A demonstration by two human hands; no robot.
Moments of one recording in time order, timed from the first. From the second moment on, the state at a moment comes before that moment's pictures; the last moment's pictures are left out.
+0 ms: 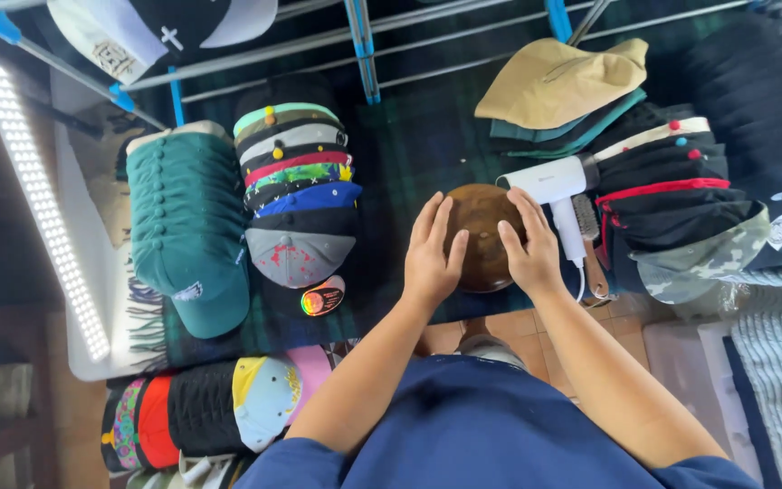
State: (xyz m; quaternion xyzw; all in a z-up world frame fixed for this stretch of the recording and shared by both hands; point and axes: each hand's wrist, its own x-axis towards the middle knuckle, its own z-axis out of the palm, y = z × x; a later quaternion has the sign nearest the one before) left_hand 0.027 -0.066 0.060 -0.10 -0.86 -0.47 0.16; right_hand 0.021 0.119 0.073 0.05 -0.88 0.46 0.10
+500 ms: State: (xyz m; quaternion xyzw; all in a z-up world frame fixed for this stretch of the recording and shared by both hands) left_hand 0.023 -0.065 0.058 -0.10 -0.85 -0.48 0.19; right_hand -0.069 0.280 -0.005 -0.26 -0.64 0.72 0.11
